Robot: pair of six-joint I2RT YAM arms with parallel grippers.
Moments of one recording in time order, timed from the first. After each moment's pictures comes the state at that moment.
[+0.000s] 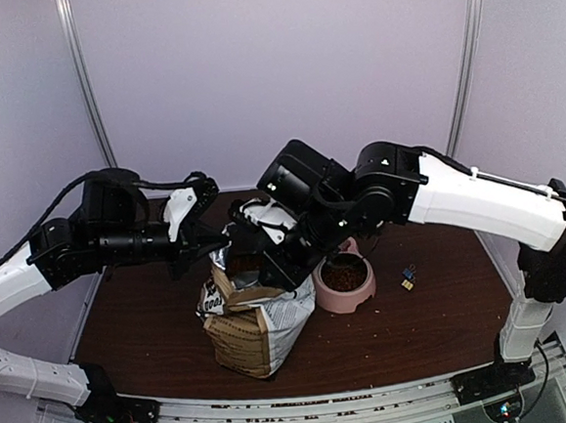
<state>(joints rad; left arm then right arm) -0.89 1.06 1.07 -0.45 0.18 0.25 1.23 1.77 1.88 -0.99 -0.02 0.30</state>
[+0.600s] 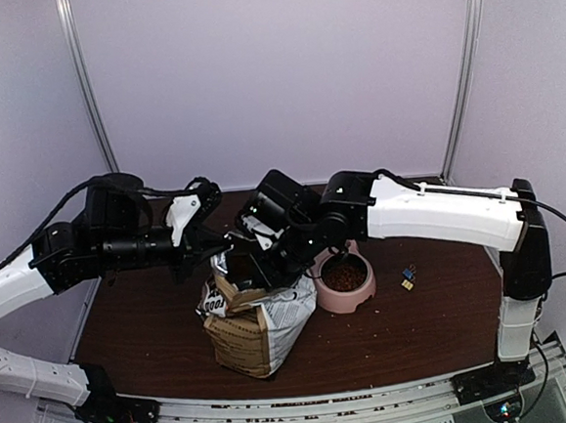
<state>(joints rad) -0.92 1.05 1.05 -0.43 0.13 0.24 1.14 1.93 1.85 -0.87 -0.02 0.50</state>
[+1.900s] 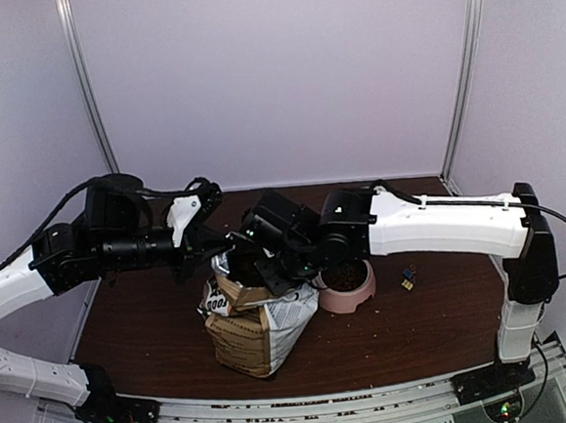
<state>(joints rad) -0.93 1.05 1.04 -0.41 0.13 0.24 1.20 1.91 1.78 -0.85 0.37 0.48</state>
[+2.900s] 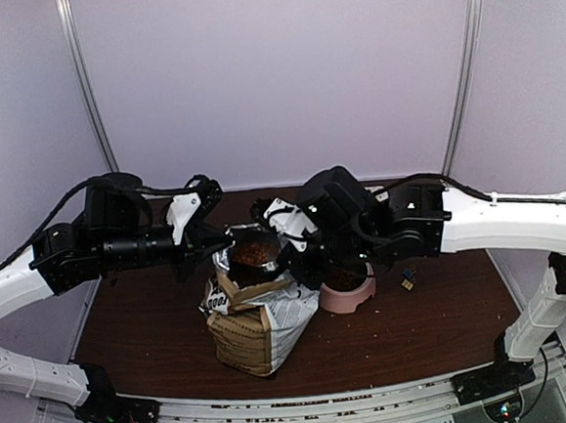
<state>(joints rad) -0.94 1.05 1.04 -0.39 0.12 0.24 1.19 1.61 1.47 -0.55 0.24 0.05</state>
